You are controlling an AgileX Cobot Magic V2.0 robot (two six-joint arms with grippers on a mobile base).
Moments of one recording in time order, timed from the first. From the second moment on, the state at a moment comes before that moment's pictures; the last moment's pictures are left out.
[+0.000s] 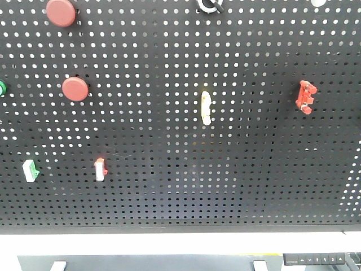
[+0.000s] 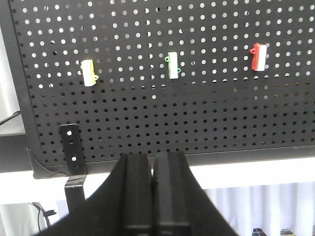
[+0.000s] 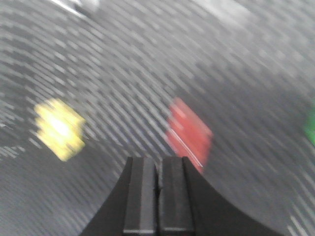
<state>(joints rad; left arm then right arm) 0.00 -0.01 0.03 0.07 -0.03 0.00 0.16 0.64 -0.67 -0.26 0.05 0.24</state>
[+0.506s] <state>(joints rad) 0.00 -0.01 0.03 0.07 -0.03 0.00 0.00 -0.01 0.03 -0.07 0.06 0.09</state>
